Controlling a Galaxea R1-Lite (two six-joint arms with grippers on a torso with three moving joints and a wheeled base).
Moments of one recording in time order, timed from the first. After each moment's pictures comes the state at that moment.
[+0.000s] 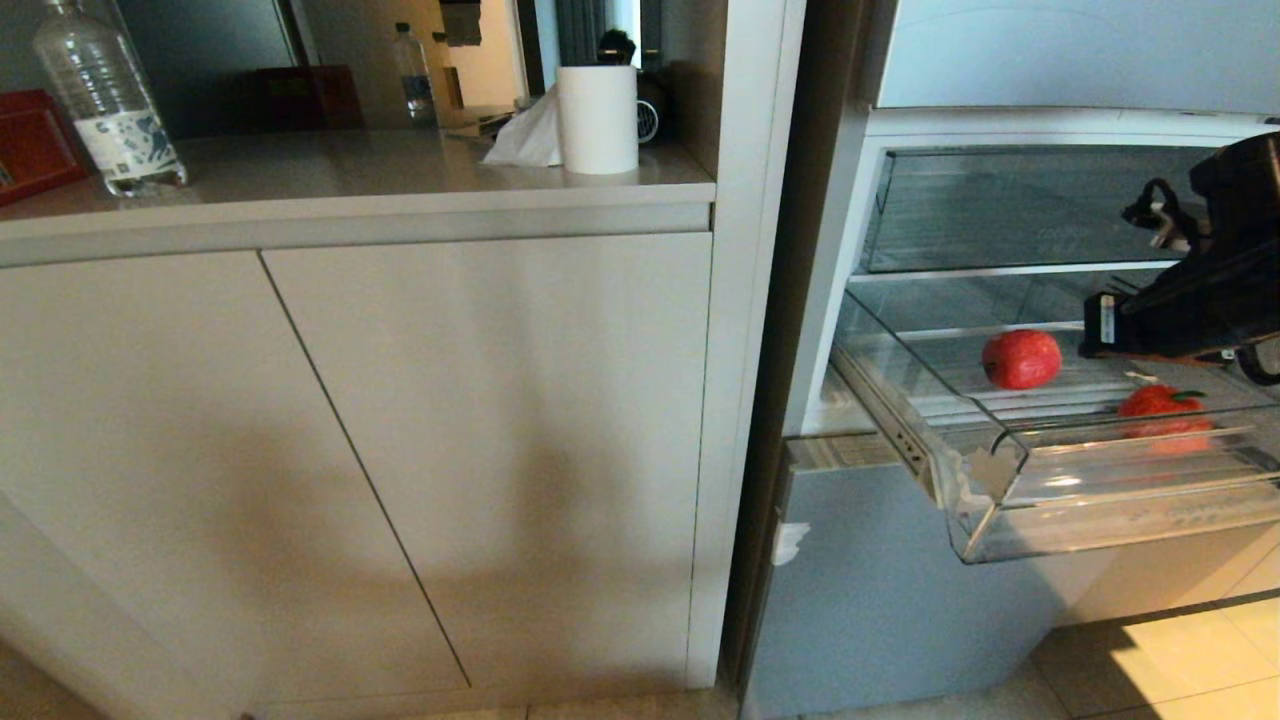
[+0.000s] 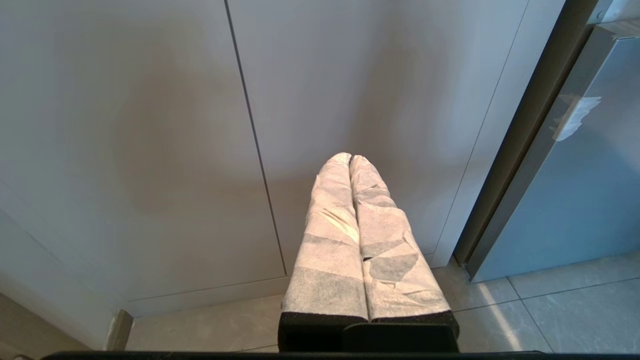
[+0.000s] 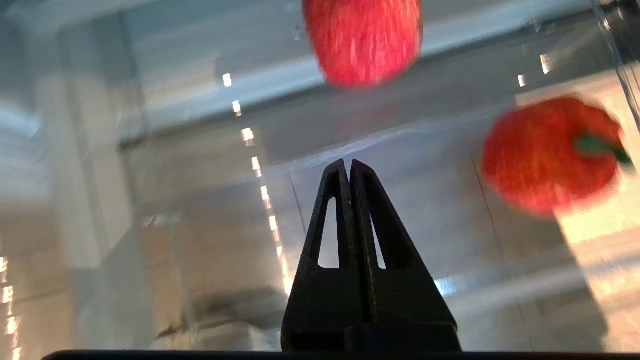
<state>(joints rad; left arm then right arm) 0.00 0.00 -0.01 0.02 0.00 0.03 -0.11 1.86 -1.67 0.45 -0.02 0.08</state>
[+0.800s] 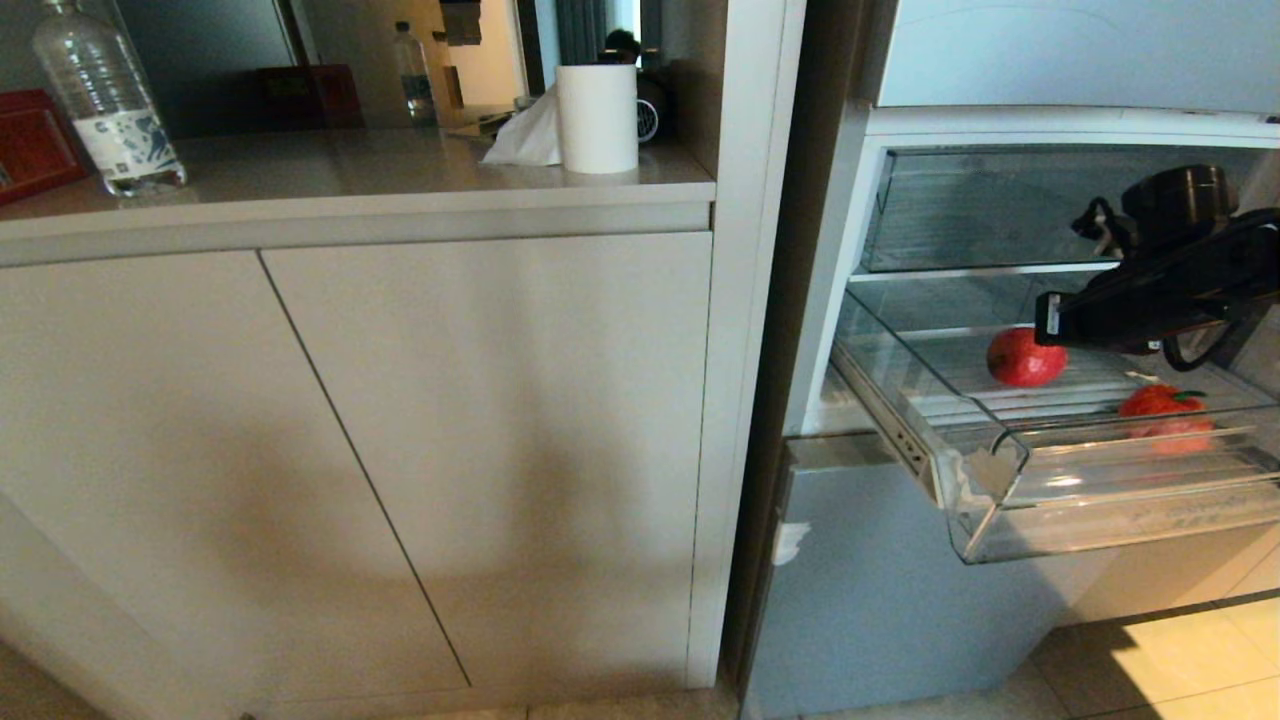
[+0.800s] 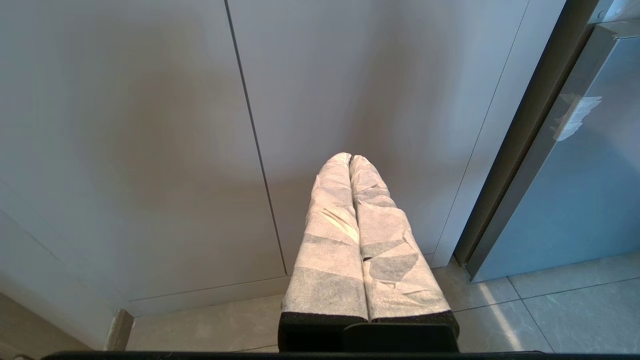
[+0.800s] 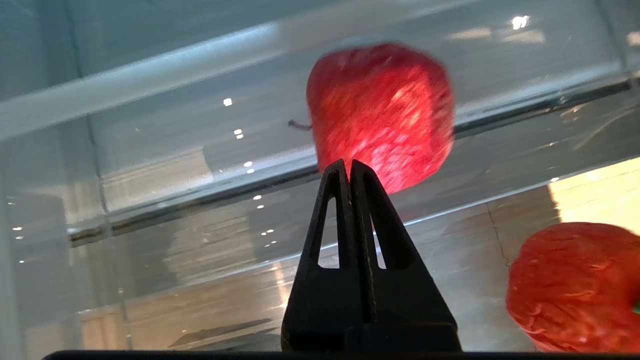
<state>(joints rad) 0.00 0.00 -0.01 0.02 0.00 0.03 -0.15 2.12 -1.93 0.40 0.02 0.08</state>
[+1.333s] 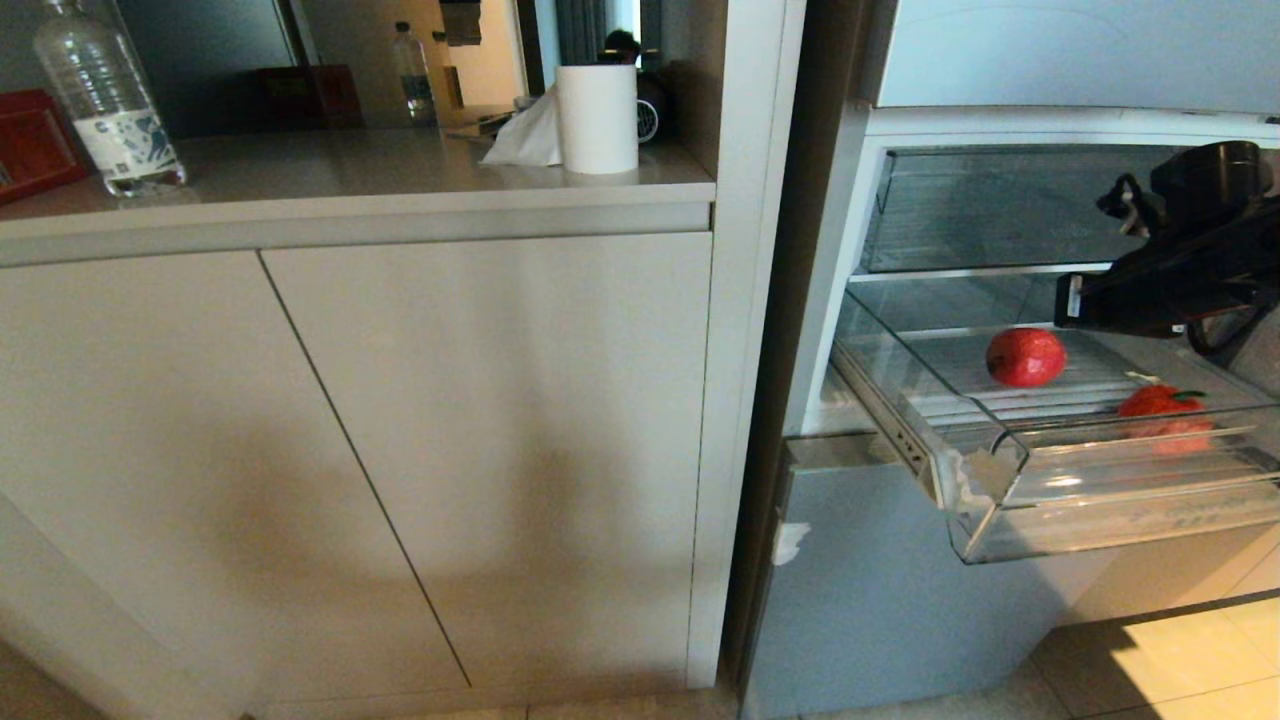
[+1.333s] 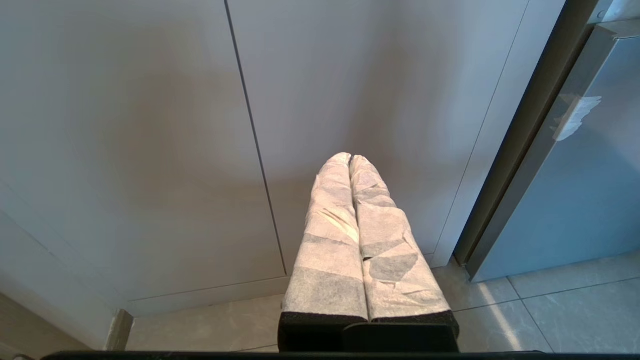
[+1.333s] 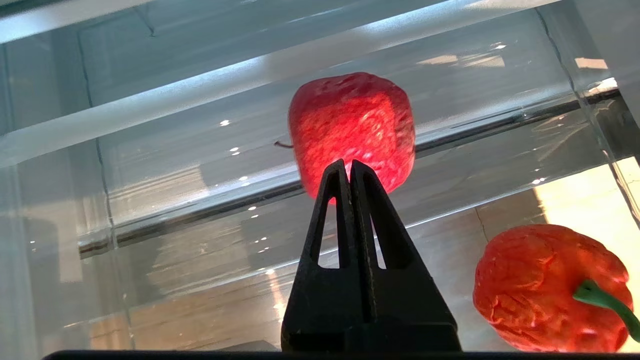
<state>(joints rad) 0.00 0.00 -0.01 0.02 0.00 0.03 -0.16 2.09 -1.94 0.40 0.01 0.08</state>
